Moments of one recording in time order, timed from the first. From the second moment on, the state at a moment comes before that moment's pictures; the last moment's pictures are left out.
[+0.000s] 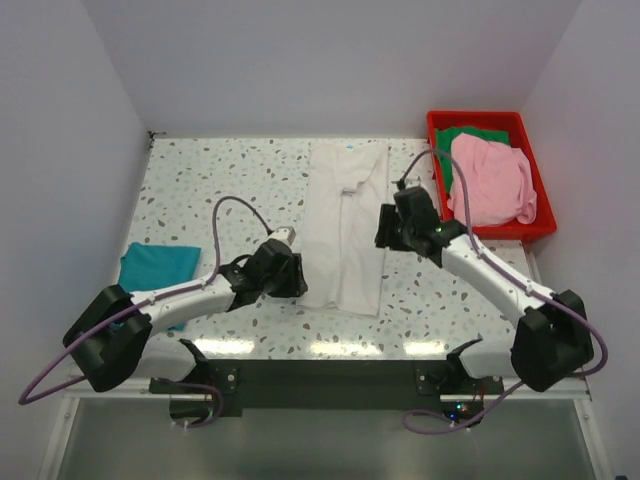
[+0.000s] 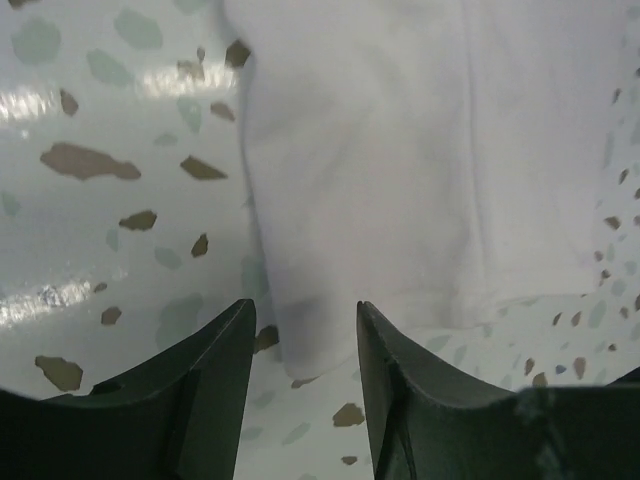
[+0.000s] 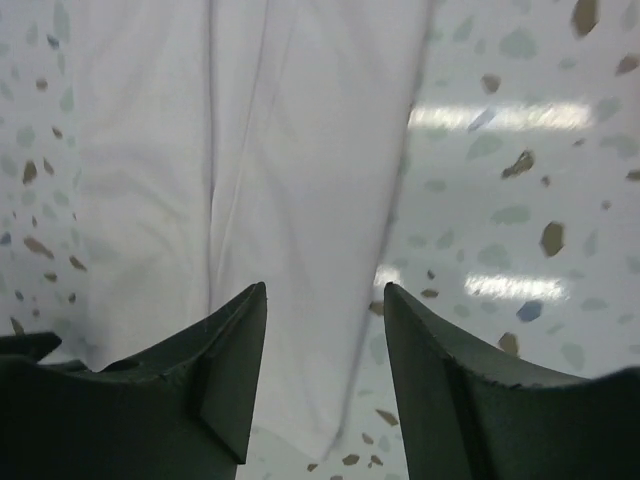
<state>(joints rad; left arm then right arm) -0.77 1.32 0.64 -0.14 -0.09 -0.69 0.44 1.37 1.02 -0.46 0.14 0.49</state>
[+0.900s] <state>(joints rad) -0.83 1.21 0.41 -0.01 0.00 -0.77 0.74 1.04 0.46 -0.44 0.08 0.82</state>
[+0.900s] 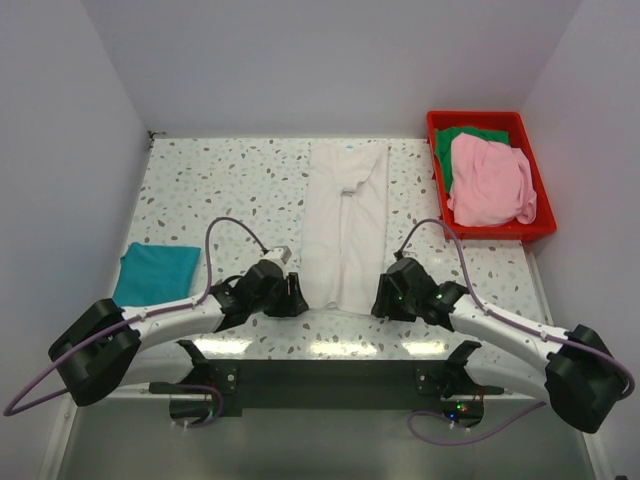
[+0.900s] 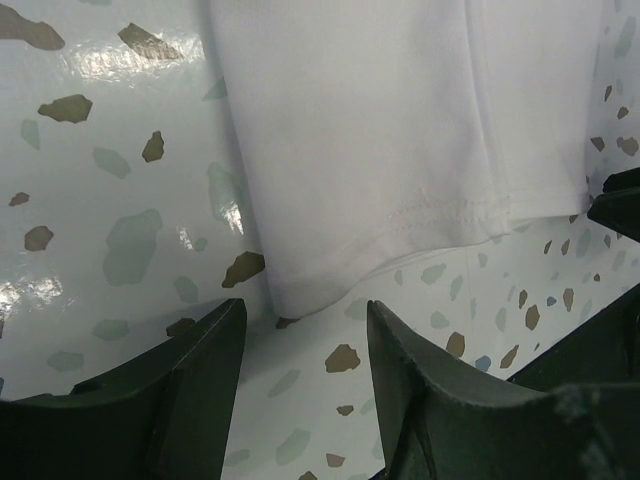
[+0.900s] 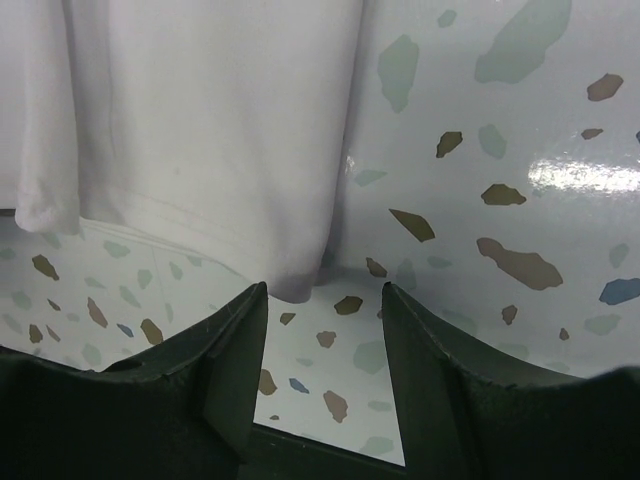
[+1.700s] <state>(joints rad) -0.89 1.31 0.43 0.05 -0.06 -0.81 0.78 1.06 0.41 -0.37 0.09 0.86</state>
